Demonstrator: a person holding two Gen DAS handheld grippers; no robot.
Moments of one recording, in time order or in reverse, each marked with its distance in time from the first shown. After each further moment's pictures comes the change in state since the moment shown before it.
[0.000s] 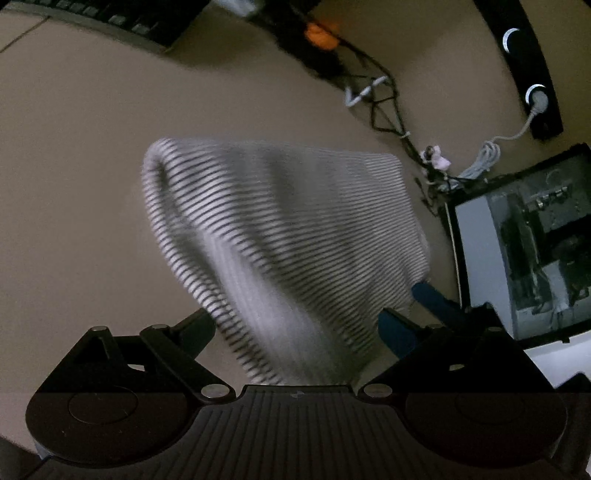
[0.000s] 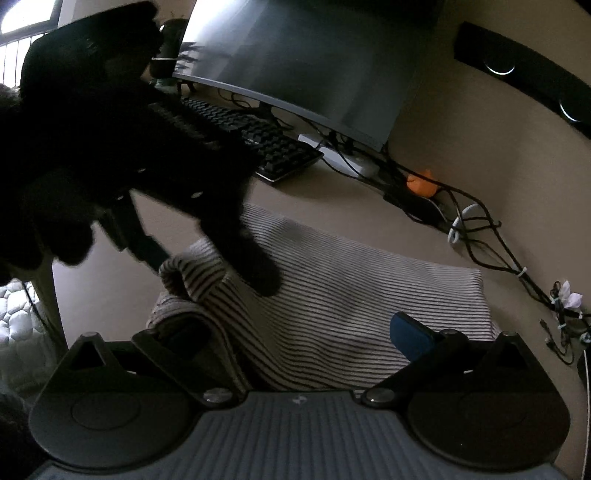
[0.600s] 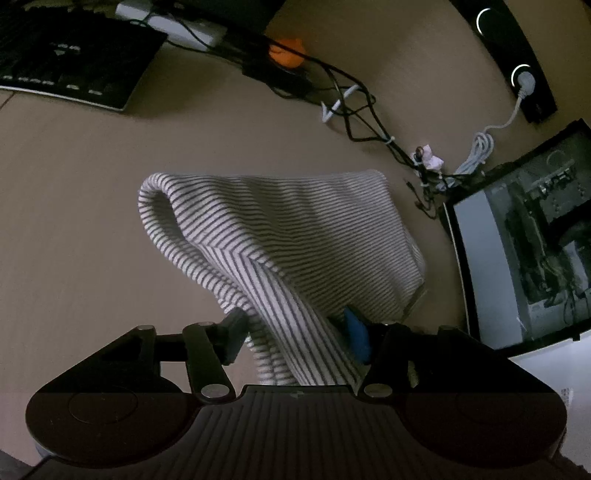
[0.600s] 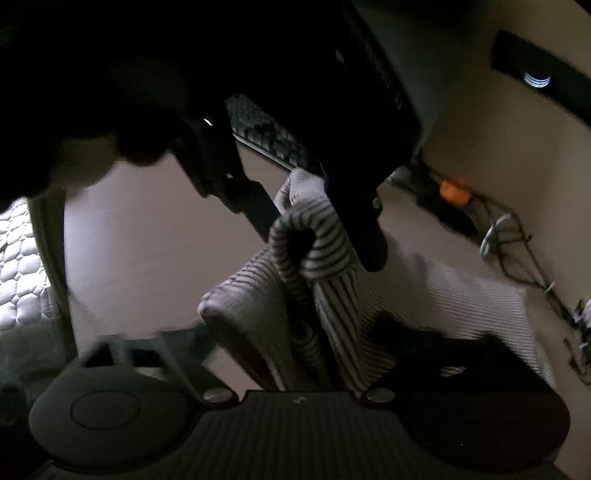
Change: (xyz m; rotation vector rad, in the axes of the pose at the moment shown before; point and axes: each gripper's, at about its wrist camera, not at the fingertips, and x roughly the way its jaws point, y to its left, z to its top) left arm -0.001 -0.044 0.022 0.100 -0.012 0.077; right arm 0.009 0.023 -0.004 -0.038 0.013 0.073
